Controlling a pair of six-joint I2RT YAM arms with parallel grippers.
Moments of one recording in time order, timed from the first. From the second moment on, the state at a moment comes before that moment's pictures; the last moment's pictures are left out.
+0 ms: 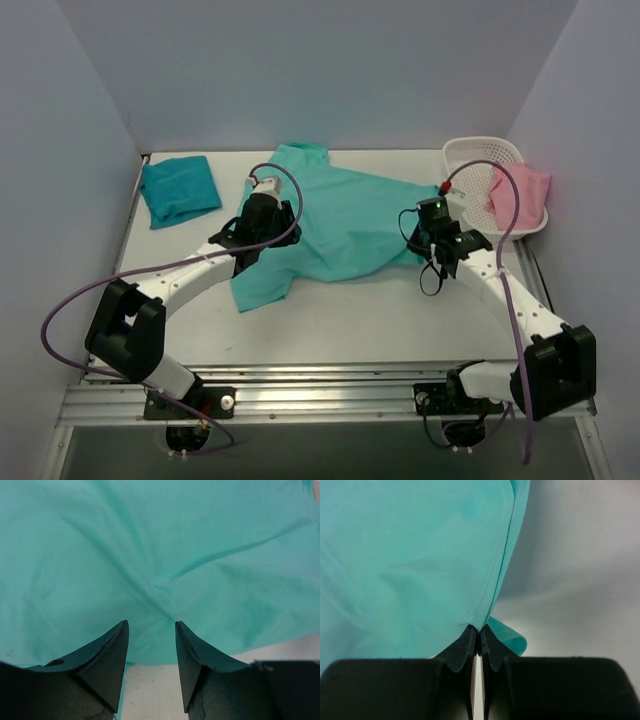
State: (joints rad) left arm -0.57 1.54 1.04 -0.06 -0.12 -0.57; right arm 0.32 1.31 1.01 -0.49 0.31 0.66
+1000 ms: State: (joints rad) left arm -0.67 1.39 1.01 -0.15 -0.28 -0.58; right arm 0.52 0.81 0.63 -0.53 0.25 0.87
